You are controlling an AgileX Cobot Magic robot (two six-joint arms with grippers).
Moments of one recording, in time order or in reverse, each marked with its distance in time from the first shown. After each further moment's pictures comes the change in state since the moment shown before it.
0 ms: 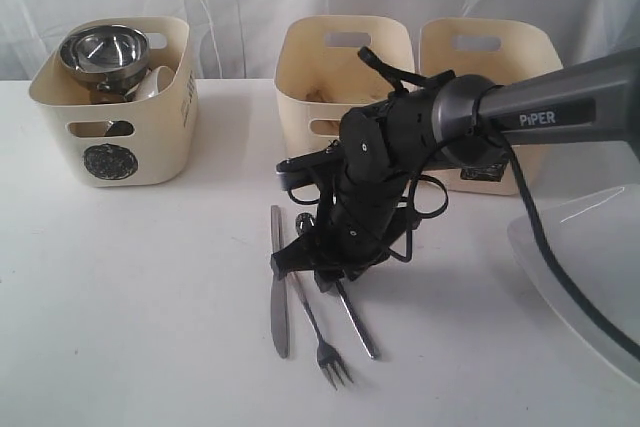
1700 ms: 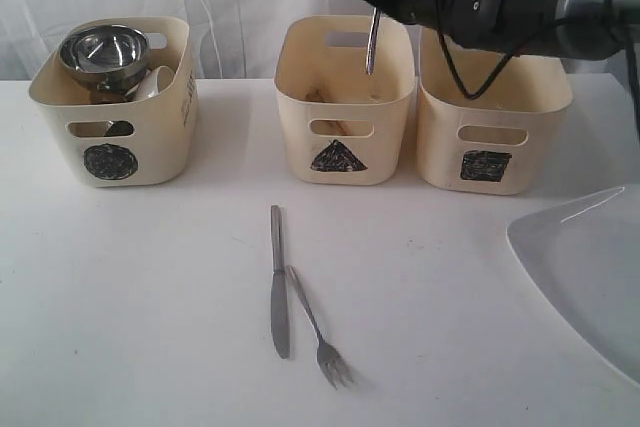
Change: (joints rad) left arm 0.000 0.000 0.000 -0.002 0.000 0.000; right arm -0.265 -0.081 -0.186 0.214 -0.855 -0.082
